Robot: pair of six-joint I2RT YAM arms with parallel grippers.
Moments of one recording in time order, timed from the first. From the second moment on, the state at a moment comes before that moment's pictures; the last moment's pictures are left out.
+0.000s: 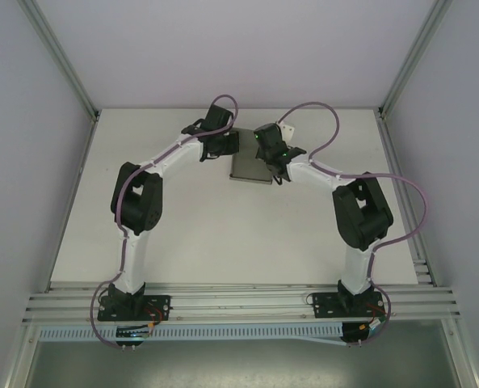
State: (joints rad) left arm -0.50 2.17 1.78 -0.49 0.10 -0.51; right arm 0.58 1.90 1.36 -0.24 0.45 0.70
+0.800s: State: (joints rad) left arm -0.52 1.93 1.29 -0.15 0.16 -0.44; right arm 0.65 1.78 1.06 0.01 0.50 0.49
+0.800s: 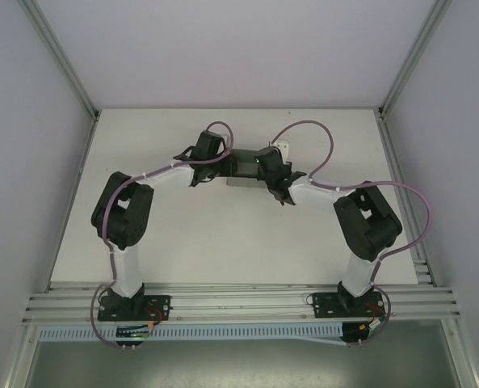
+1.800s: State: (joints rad) left arm -0.33 1.77 1.44 -0.51 0.23 -0.57; right arm 0.79 1.72 0.75 0.49 0.50 0.01
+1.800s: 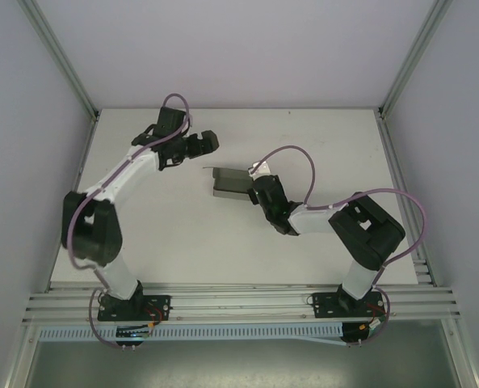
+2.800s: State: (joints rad) left arm -0.33 1.85 1.05 -0.12 0.52 -0.63; right arm 0.84 1.51 0.63 0.20 0.38 0.04
